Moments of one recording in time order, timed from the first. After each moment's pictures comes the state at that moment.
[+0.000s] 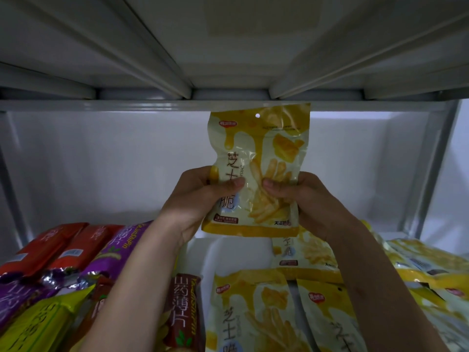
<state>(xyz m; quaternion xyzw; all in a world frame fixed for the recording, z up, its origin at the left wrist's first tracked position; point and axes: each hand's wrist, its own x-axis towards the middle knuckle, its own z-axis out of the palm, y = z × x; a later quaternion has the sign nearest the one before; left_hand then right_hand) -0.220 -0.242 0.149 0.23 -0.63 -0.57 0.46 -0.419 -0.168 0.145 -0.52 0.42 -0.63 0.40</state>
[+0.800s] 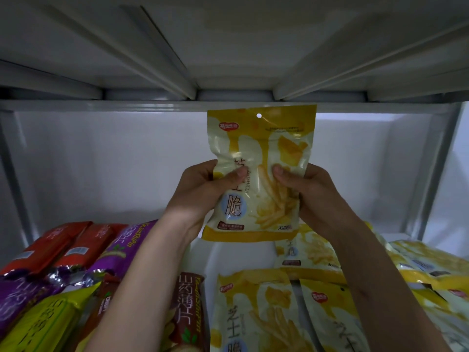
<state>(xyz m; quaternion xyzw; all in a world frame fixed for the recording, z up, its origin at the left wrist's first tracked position) -0.217 -0.232 0.156 0.20 -0.62 -0.58 0.49 -0.413 -0.167 0.150 -0.50 0.36 -0.69 0.38</state>
